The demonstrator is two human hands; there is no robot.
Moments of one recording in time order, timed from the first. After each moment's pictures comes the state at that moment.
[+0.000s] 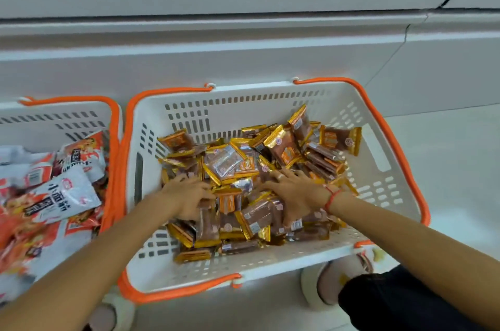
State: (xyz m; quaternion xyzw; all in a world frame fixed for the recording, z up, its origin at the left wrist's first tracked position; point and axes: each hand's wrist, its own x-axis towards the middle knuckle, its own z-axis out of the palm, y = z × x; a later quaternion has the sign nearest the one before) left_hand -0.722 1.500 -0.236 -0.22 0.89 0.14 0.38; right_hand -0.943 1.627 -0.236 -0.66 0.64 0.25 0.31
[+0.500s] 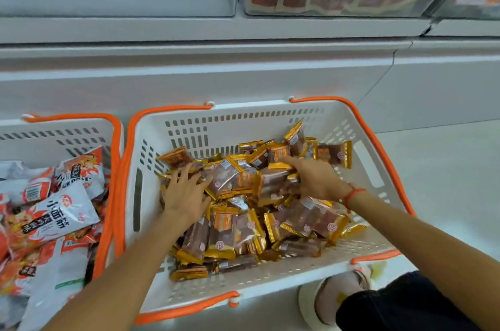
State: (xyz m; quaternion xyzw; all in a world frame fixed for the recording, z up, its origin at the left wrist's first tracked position) left_hand -0.736 1.496 -0.267 -0.37 0.91 0.03 0.18; right_hand -0.993 1.622 -0.210 -0.63 0.75 0.01 0.17
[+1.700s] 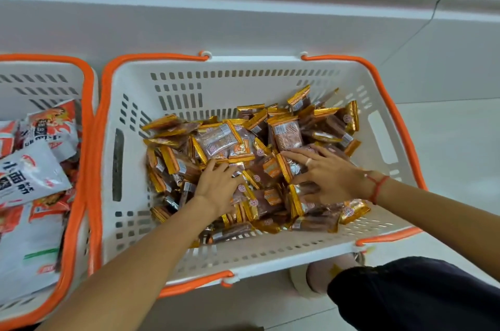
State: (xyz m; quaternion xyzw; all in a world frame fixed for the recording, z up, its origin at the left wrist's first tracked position) left_hand -0.779 1.550 -0.304 -0.19 0.94 0.06 0.26; right_hand -1.013 1.664 -0.234 -0.76 0.57 0.24 0.18
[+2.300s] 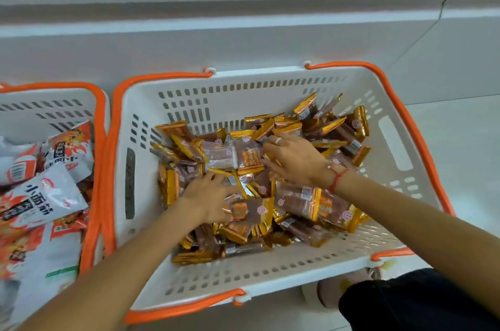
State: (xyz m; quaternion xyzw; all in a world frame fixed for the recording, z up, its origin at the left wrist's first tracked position) left_hand -0.755 1.516 -0.275 -0.22 0.90 0.14 0.34; right_hand -0.972 1.589 -0.262 -0.75 0.65 0.01 0.10
